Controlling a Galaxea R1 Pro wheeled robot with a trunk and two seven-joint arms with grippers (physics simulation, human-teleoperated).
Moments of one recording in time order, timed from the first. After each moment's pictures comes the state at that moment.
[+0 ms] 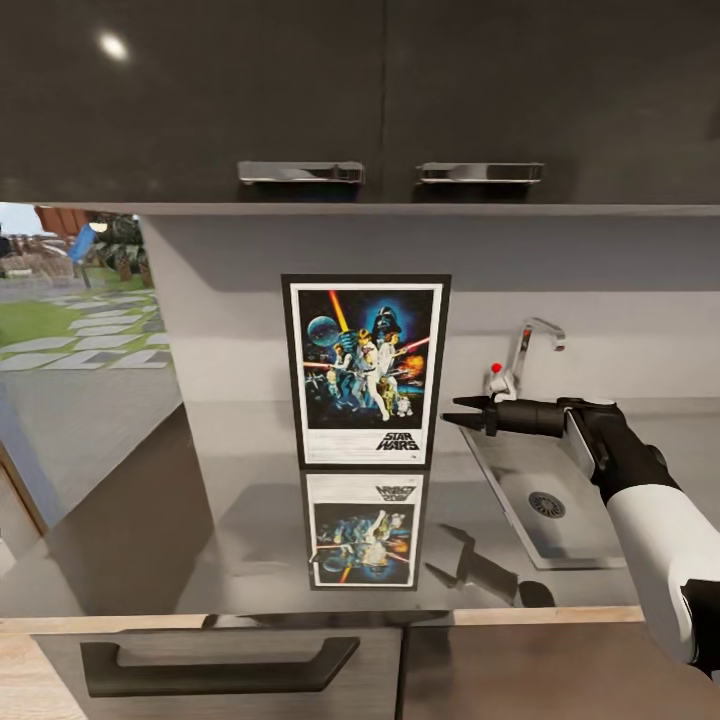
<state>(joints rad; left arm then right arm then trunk) 0.00 0.07 0.02 -0.49 0.01 -0.03 -0.01 -1.04 -0.25 -0.04 -0.73 0.00 0.39 1.32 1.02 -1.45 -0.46</state>
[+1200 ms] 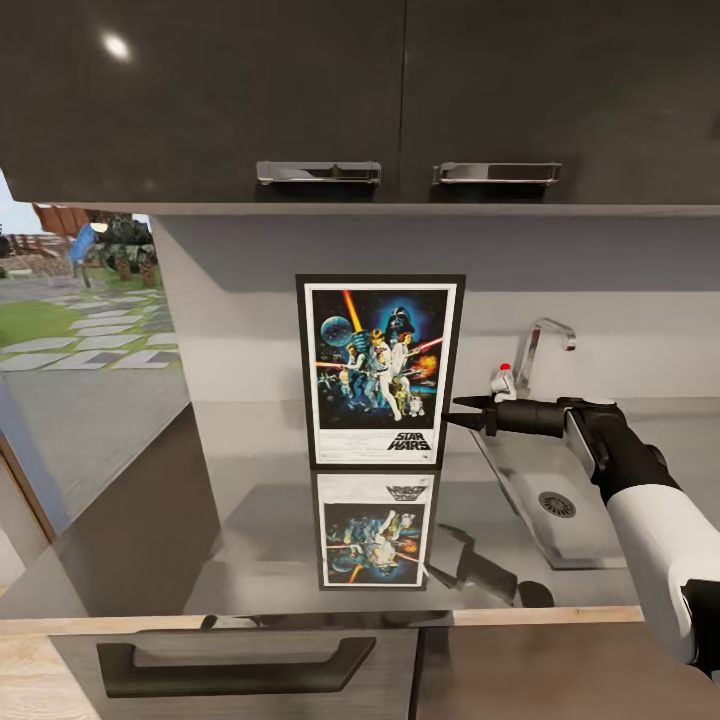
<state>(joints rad) 0.00 0.07 0.02 -0.49 0.01 -0.03 0.00 -1.04 -0.25 -0.04 -0.73 0.00 0.39 1.32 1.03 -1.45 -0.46</state>
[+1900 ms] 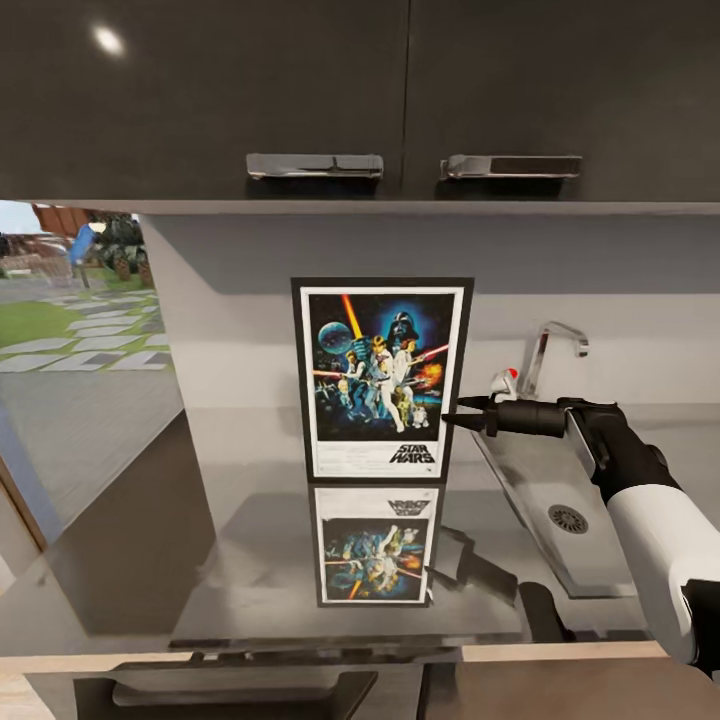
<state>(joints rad) 0.00 0.07 0.02 -0.49 0.01 -0.03 0.00 -1.04 -0.25 -0.04 -0.73 0.00 0.39 1.34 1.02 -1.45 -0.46</state>
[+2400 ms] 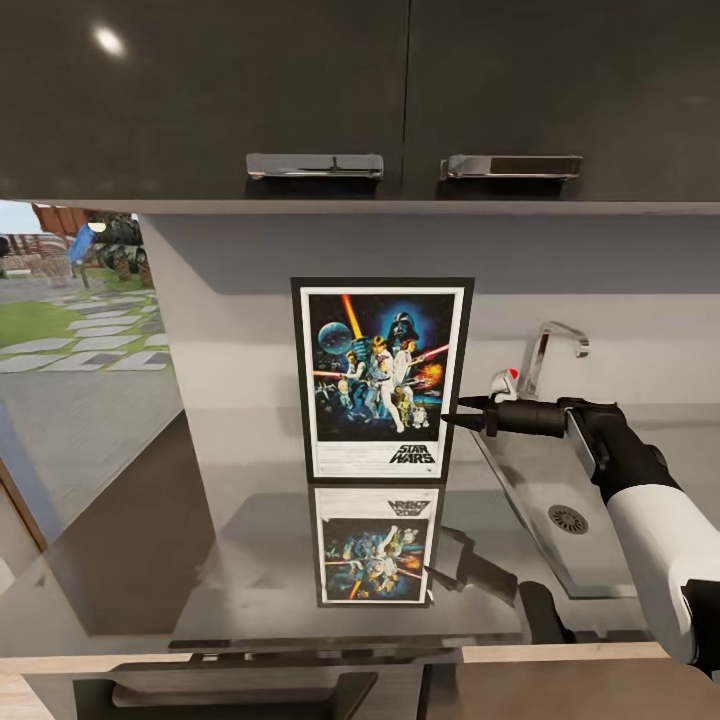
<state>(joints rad) 0.00 0.07 0.02 -0.49 0.01 -0.03 0.00 -1.04 -0.25 -0.04 -0.73 0.00 0.39 1.34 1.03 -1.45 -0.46</state>
